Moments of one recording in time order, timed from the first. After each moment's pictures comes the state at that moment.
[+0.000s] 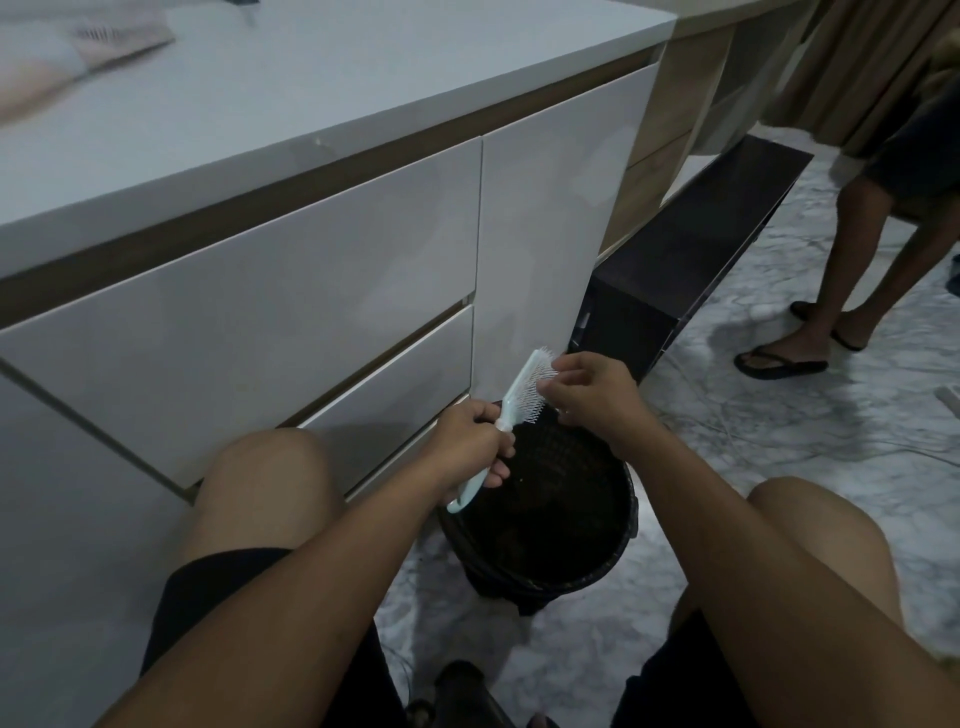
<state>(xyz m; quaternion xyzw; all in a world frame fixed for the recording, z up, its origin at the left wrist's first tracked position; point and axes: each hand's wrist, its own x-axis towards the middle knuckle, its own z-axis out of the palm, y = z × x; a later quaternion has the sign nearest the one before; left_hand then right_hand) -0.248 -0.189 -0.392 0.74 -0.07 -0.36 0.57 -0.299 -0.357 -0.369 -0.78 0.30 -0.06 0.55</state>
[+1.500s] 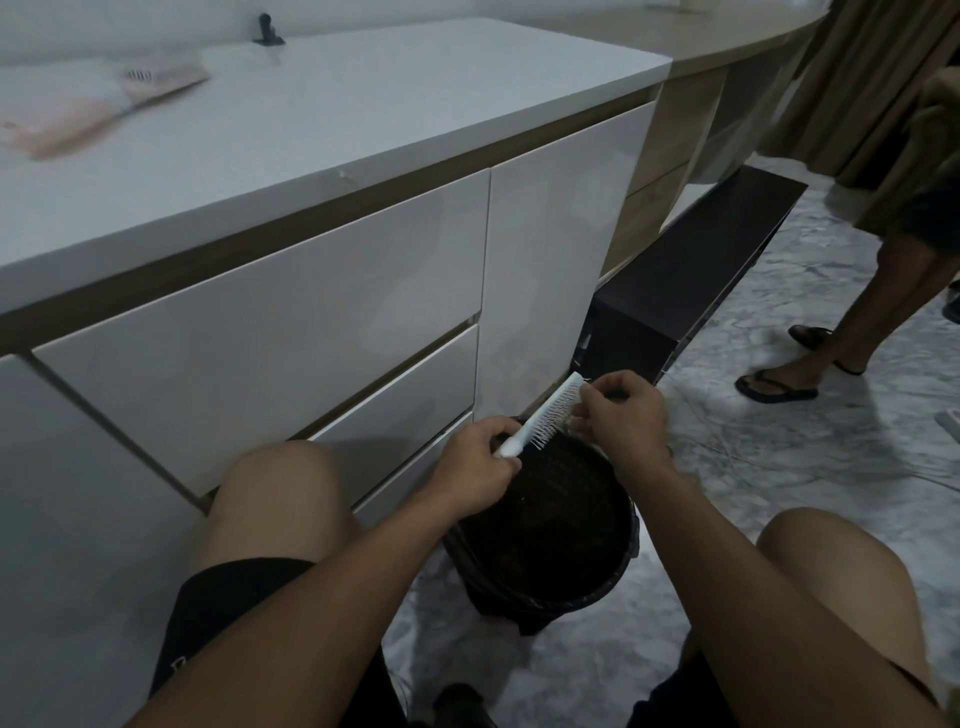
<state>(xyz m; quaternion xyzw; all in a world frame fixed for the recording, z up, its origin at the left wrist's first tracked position) -0.258 -0.184 -0.398 0.81 -0.22 -0.22 0.50 -0.313 -0.353 -0.367 -0.70 0.38 -0.23 0.56</state>
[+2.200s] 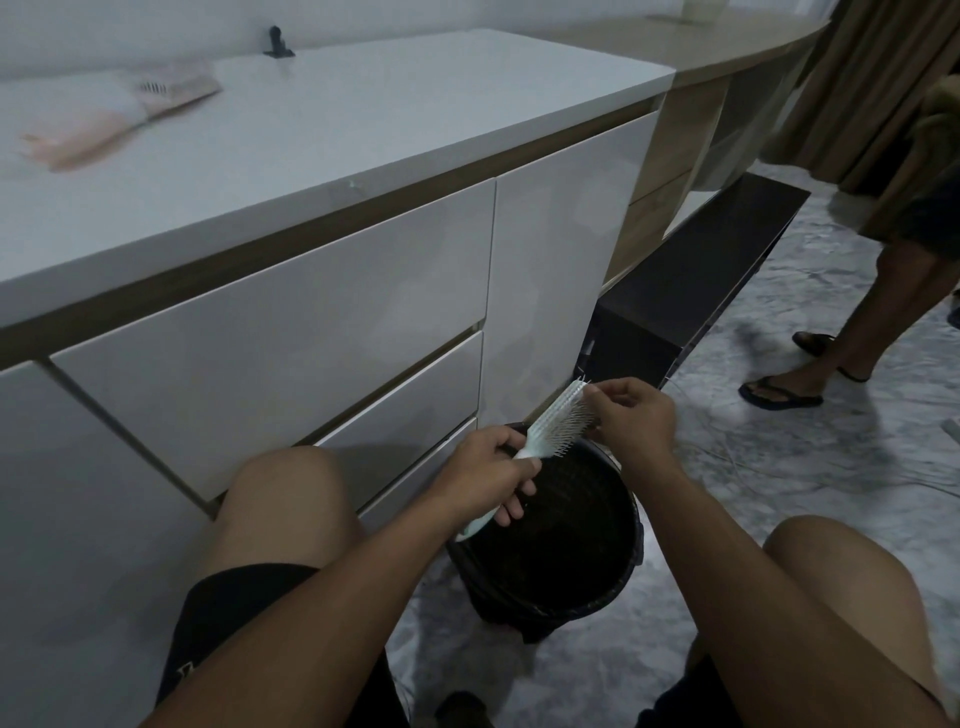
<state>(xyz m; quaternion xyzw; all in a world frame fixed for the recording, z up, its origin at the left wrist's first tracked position) -0.265 -0.185 -0.384 0.74 -0.16 -0.34 0.56 -0.311 -0.354 -0.363 -0.69 0.39 -0.23 0.57</state>
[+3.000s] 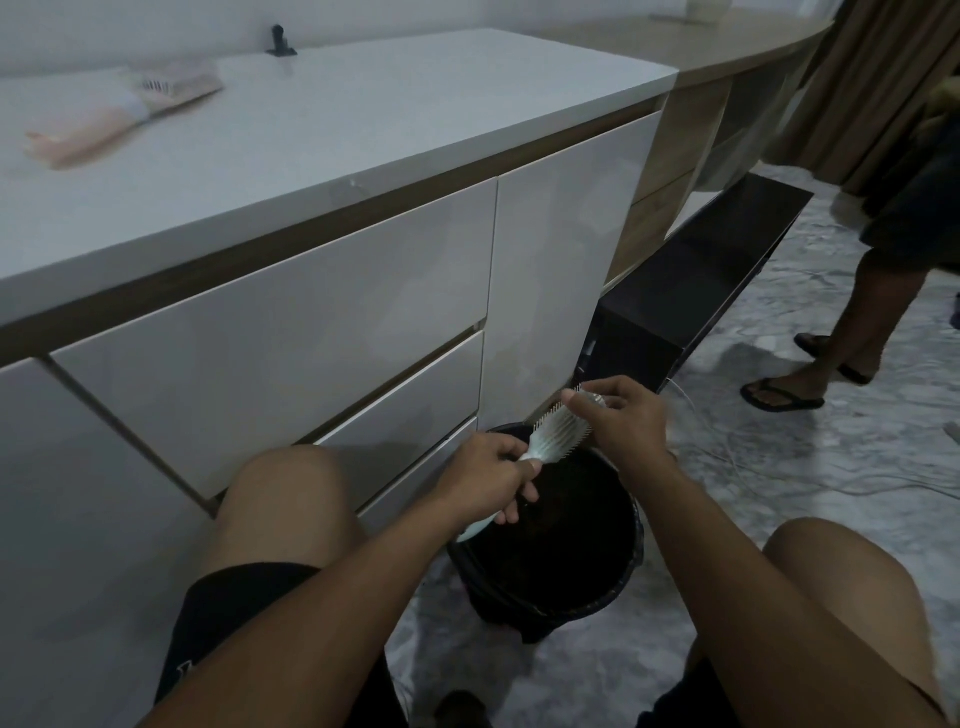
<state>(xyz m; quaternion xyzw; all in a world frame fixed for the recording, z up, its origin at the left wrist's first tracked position) -0.269 -0.185 -0.382 0.75 -0.18 -0.33 0.54 -0.312 -0.355 -0.367 -0.71 0.35 -0.18 0.59</state>
